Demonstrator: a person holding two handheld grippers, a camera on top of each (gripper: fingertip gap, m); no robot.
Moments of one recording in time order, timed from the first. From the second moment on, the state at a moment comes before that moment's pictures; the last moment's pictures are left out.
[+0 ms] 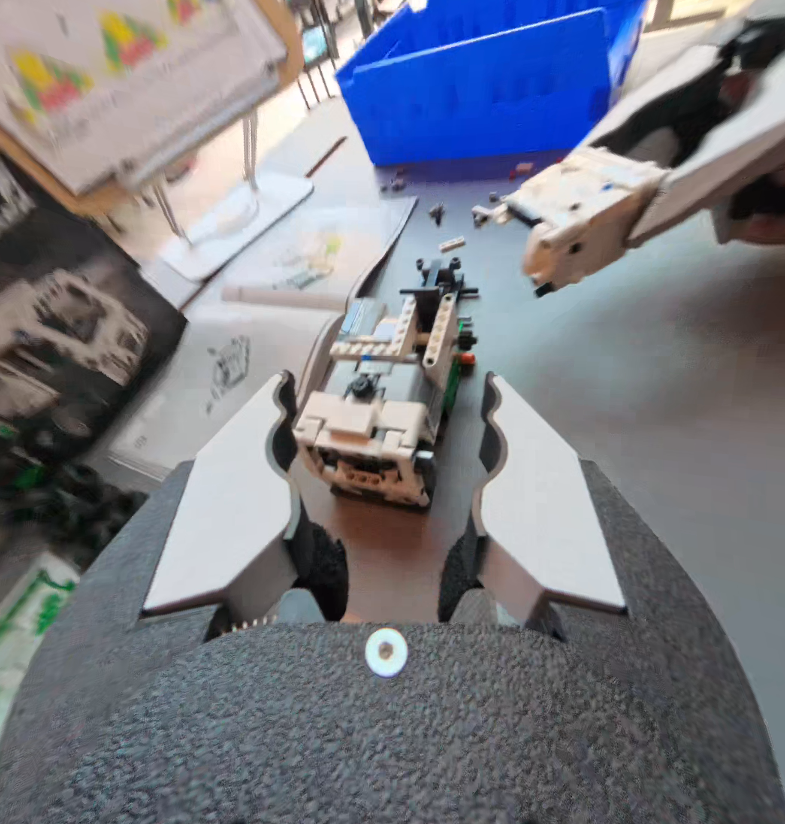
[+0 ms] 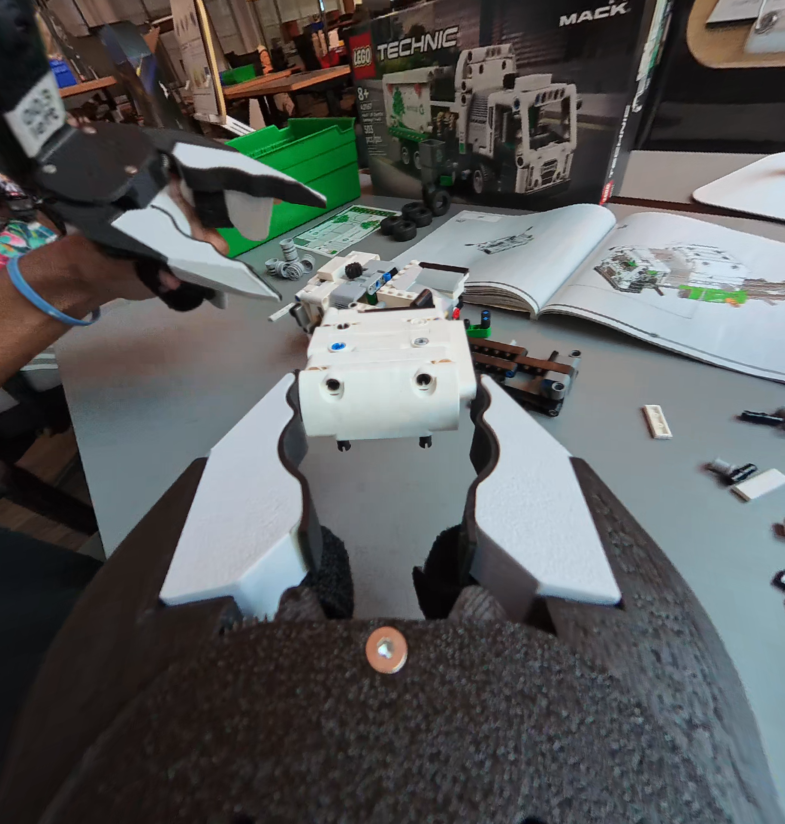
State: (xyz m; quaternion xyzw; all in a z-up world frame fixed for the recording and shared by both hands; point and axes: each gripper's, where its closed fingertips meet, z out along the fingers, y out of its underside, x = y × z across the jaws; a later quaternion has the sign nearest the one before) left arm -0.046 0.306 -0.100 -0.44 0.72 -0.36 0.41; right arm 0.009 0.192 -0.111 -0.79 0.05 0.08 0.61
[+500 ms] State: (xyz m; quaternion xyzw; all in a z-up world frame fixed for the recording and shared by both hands) left arm -0.020 0.329 -0.148 -0.51 0.69 -0.40 0.32; right arm 0.011 0.192 -0.124 -0.80 0.06 0.07 0.59
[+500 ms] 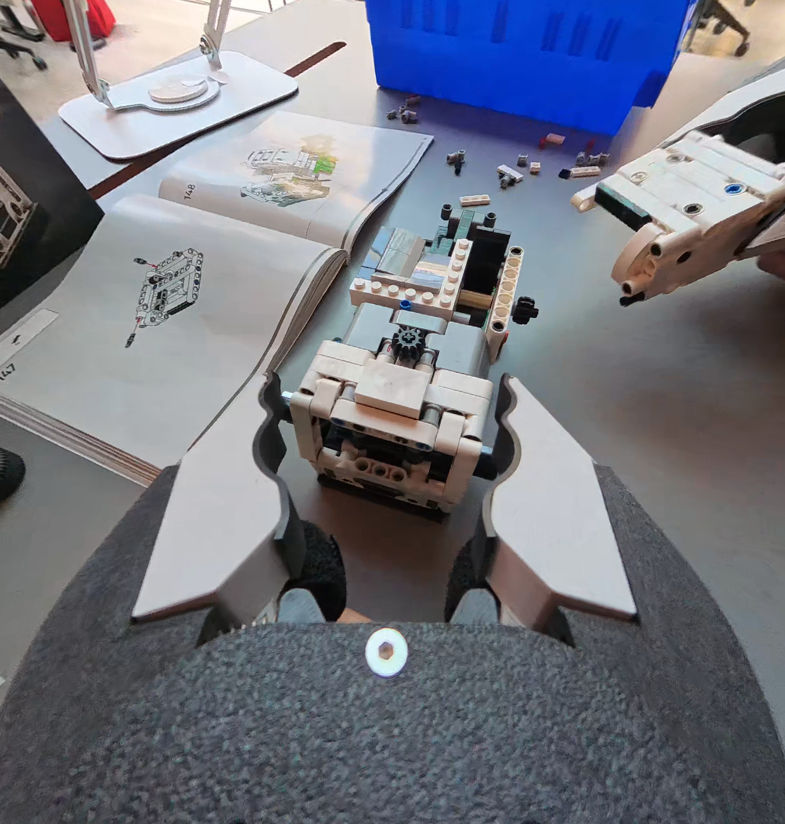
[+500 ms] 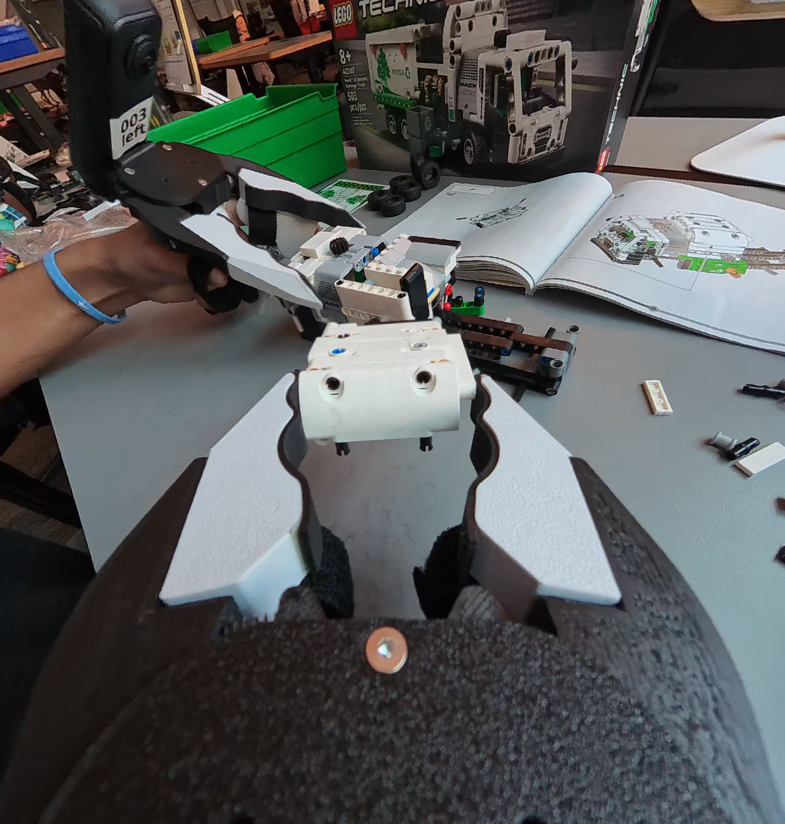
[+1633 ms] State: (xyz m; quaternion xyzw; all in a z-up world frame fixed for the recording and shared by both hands) left arm -0.068 0.253 -0.143 -0.65 0.55 -0.35 0.40; right arm 0.012 0.196 -0.100 -0.76 0.11 0.12 0.63
